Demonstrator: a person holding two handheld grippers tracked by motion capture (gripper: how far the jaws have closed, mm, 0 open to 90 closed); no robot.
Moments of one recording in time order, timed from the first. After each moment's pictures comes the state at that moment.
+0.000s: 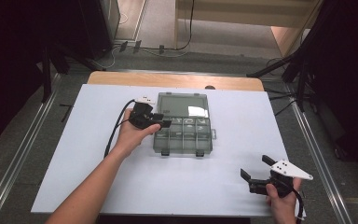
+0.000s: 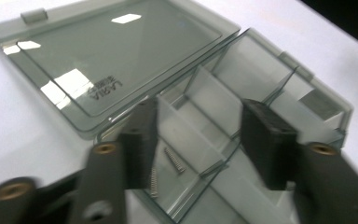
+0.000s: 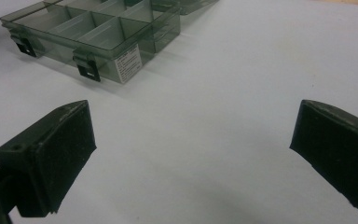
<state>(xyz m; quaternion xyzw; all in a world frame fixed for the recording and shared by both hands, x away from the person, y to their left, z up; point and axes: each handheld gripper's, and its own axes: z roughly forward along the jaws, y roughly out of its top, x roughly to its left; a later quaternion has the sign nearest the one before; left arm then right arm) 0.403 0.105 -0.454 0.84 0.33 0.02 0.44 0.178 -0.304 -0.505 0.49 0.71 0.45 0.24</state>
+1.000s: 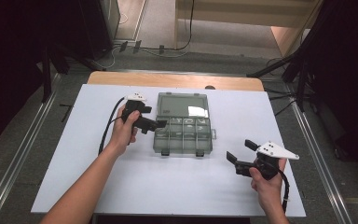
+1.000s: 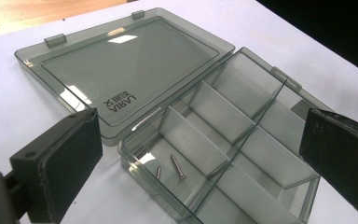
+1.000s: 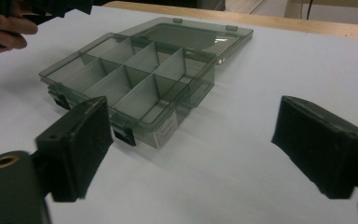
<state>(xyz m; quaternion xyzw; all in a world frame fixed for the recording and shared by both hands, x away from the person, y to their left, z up) 0.408 0.125 -0.448 0.83 0.32 0.02 0.46 0.219 -0.267 -0.472 0.48 0.70 0.49 0.21</state>
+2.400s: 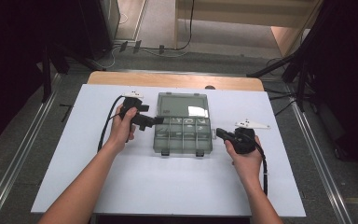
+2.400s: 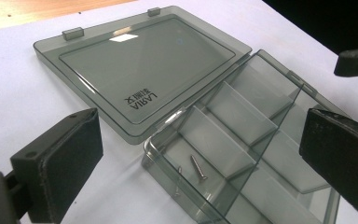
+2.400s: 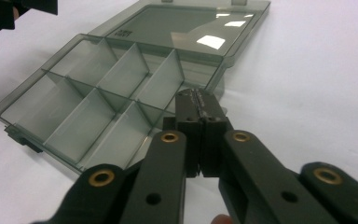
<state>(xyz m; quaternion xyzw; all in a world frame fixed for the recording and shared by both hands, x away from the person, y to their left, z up) 0.426 0.134 -0.457 0.82 0.34 0.00 0.46 0.297 -0.231 -0.480 0.53 0.71 0.45 0.14</state>
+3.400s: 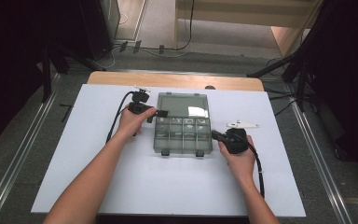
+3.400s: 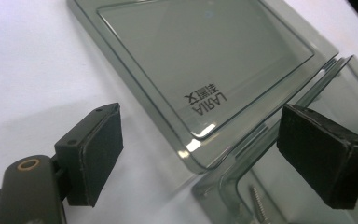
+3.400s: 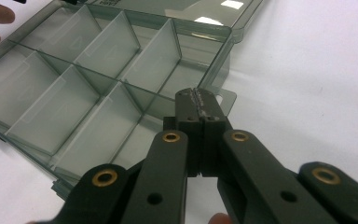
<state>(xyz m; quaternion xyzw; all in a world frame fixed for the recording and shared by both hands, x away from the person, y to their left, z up) 0.477 0.113 -0.490 0.81 0.44 -0.04 0.39 0.308 -0.218 -0.497 0.53 0.72 0.41 0.14</state>
